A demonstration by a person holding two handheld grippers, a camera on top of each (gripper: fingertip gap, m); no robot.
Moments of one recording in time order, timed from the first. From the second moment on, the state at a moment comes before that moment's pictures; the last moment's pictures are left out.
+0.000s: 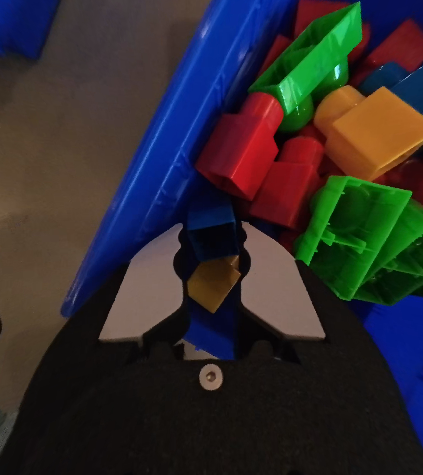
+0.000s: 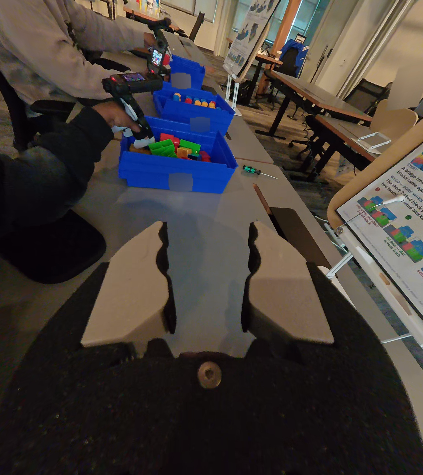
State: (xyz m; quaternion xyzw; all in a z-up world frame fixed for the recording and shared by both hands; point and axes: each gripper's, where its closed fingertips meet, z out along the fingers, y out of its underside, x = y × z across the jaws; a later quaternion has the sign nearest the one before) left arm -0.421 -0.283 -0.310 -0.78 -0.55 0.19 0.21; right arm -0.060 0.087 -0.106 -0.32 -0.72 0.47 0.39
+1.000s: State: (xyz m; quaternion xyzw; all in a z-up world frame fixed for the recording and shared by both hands) left arm -0.106 0.006 -0.034 -0.61 0.20 -0.27 0.72; right arm -0.087 0.030 -0.066 -0.30 -0.60 0.65 0.36
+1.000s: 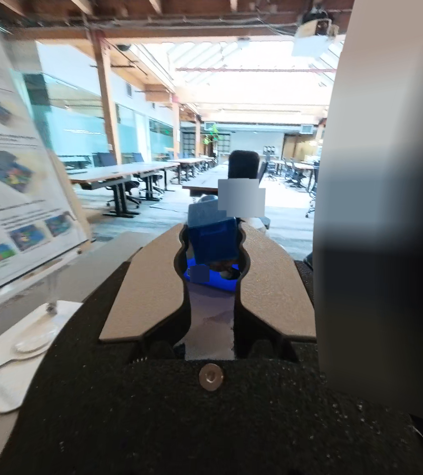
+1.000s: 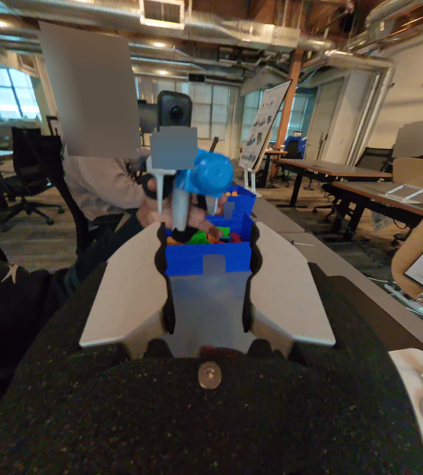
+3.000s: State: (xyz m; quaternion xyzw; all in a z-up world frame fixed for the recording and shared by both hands) left arm -0.203 0.016 -0.089 -0.78 0.06 0.09 0.62; right arm -0.039 0.068 -0.314 -0.27 -0.96 0.09 0.06
